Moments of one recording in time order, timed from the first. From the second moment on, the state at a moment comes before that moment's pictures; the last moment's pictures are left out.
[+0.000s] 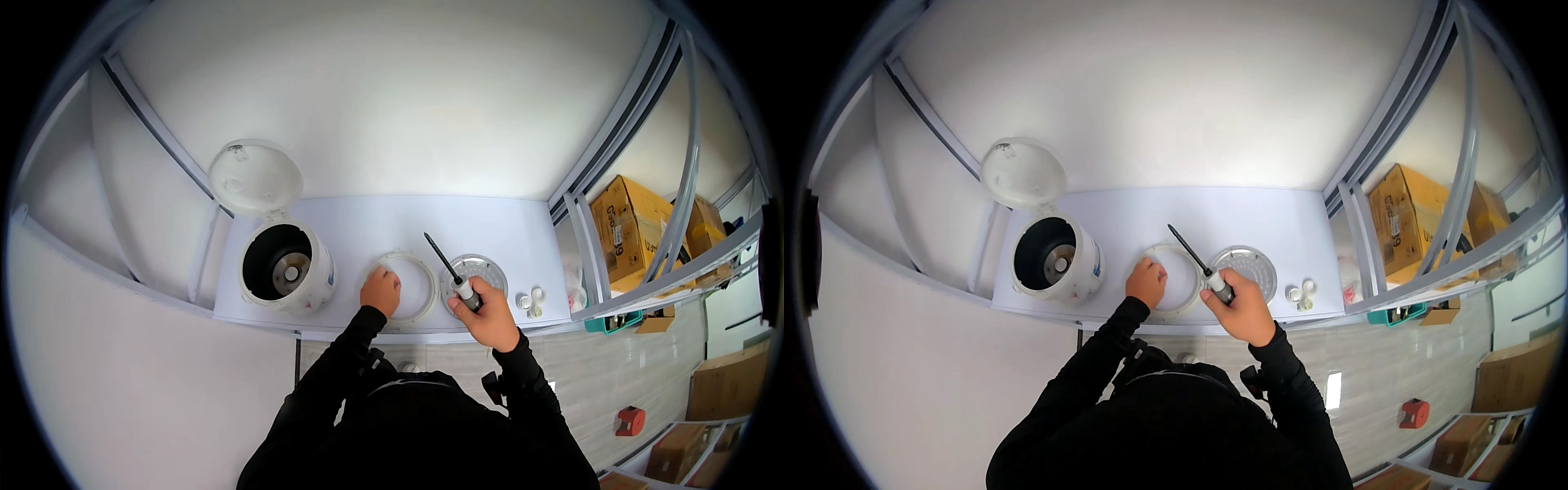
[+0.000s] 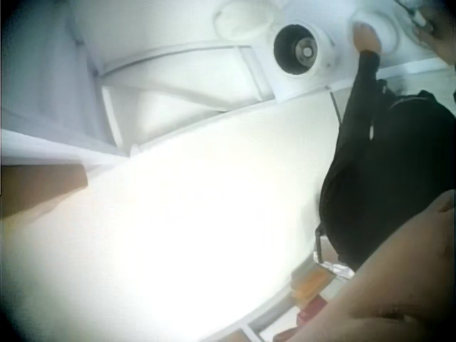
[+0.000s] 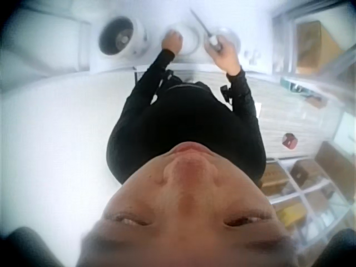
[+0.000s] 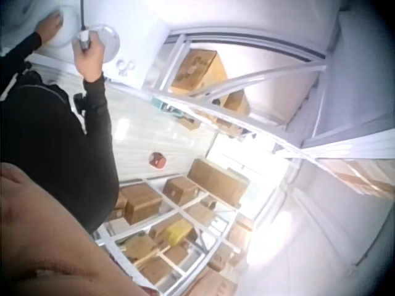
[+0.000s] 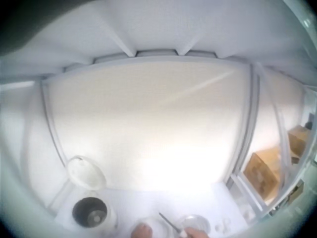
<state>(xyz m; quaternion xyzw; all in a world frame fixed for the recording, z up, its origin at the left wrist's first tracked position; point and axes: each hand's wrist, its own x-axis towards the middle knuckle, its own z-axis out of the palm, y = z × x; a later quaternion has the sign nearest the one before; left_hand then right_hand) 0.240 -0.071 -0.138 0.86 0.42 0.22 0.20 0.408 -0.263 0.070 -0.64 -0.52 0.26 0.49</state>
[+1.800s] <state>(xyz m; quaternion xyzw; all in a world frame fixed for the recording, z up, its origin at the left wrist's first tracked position) 0.034 0.048 0.037 0.51 0.22 0.42 0.71 0.219 -0.145 0.097 -0.65 -0.60 0.21 0.42</state>
